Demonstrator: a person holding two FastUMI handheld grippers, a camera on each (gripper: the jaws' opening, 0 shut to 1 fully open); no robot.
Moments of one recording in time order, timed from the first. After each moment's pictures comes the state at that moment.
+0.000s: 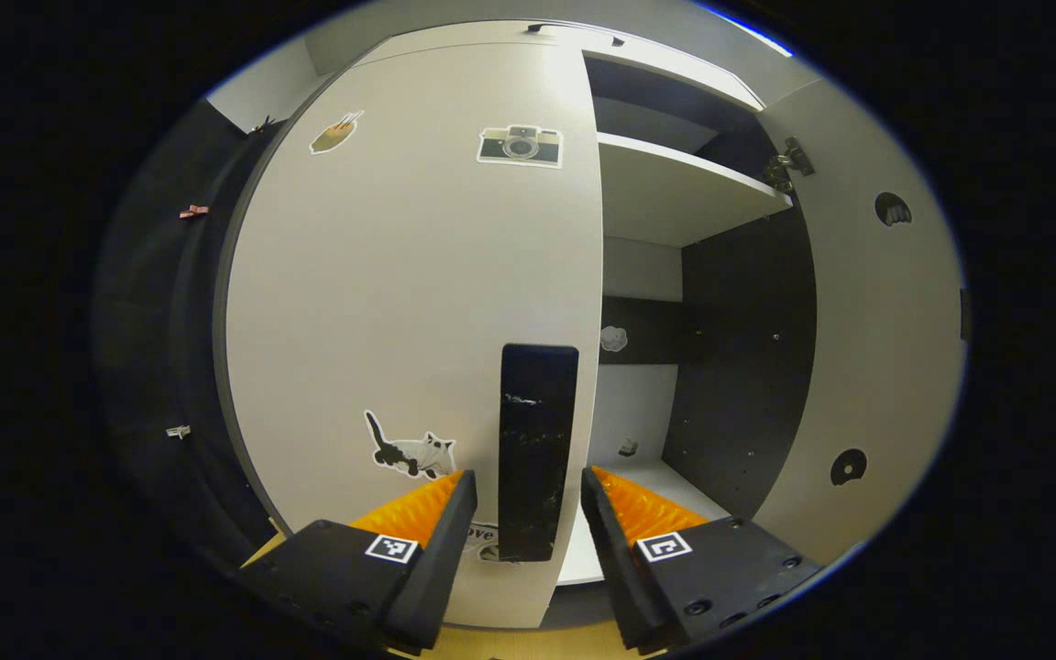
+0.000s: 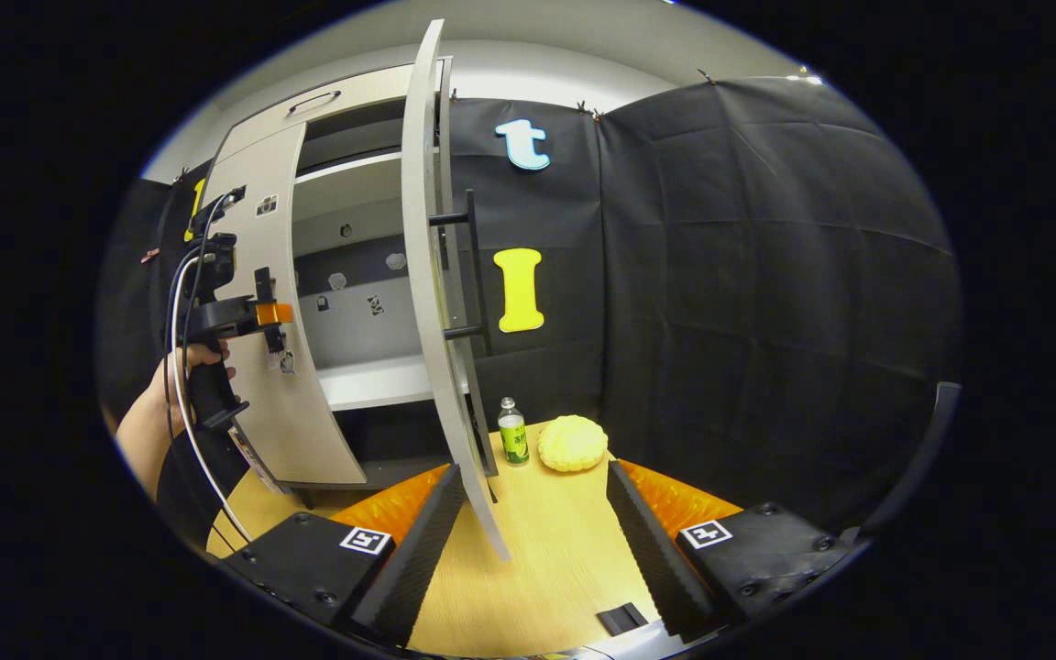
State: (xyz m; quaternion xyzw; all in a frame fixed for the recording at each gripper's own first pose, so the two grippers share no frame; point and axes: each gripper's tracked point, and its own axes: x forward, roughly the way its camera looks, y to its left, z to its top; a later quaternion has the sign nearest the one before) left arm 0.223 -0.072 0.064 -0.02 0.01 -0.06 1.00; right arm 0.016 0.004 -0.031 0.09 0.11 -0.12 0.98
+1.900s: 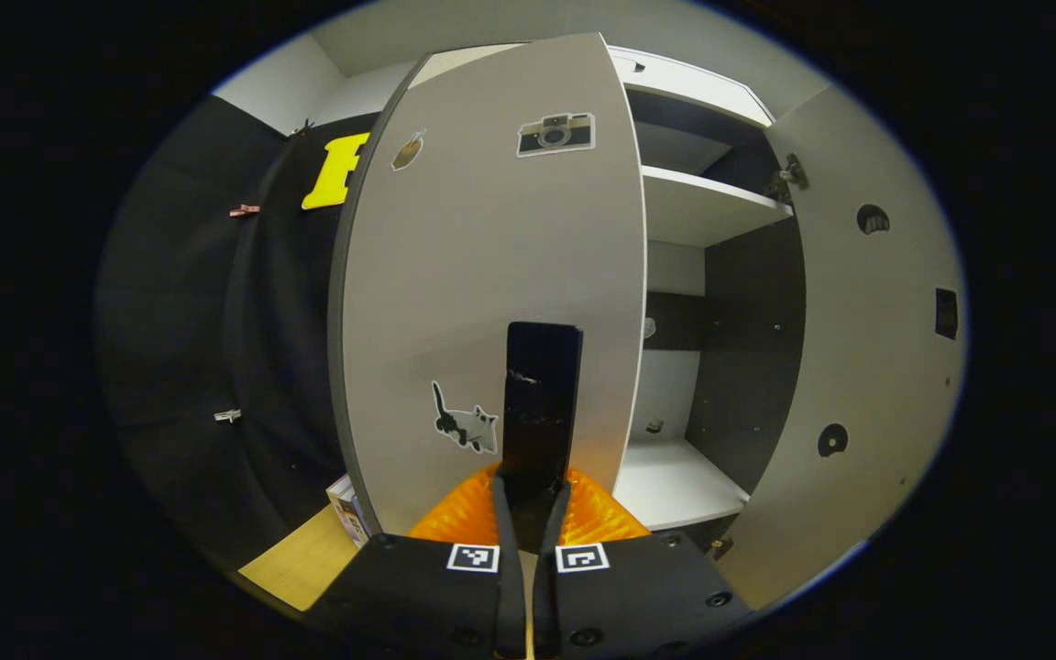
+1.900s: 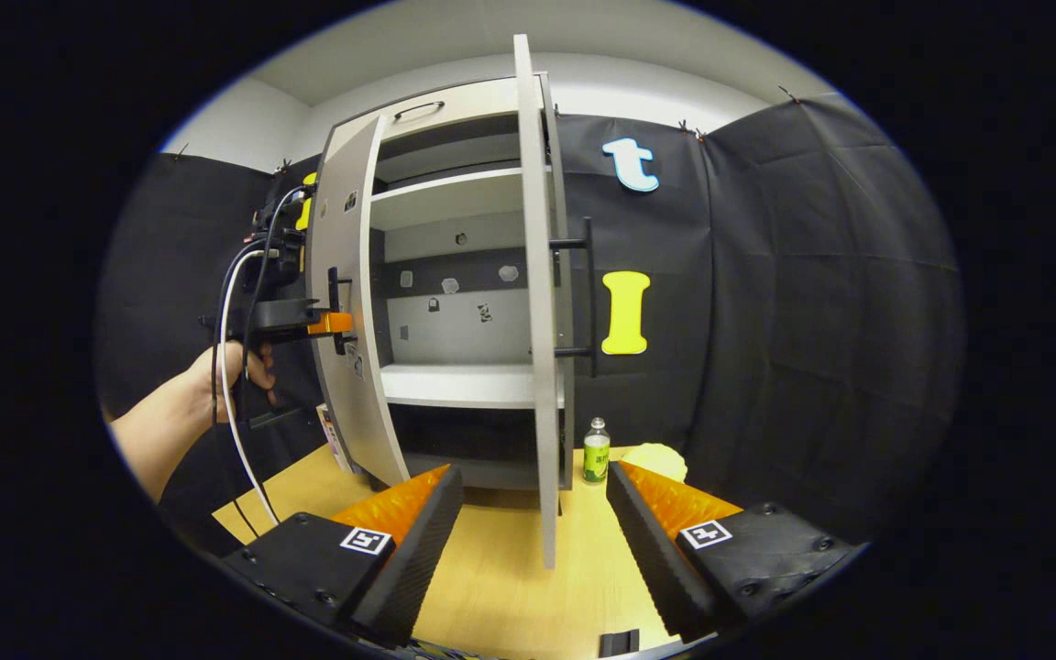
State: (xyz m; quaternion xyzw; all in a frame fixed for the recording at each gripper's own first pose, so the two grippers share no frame) left arm 0.143 -0.034 0.052 -0.03 0.01 0.00 1.00; right arm 0.011 0.066 -0.012 0.05 0.07 0.06 0.99
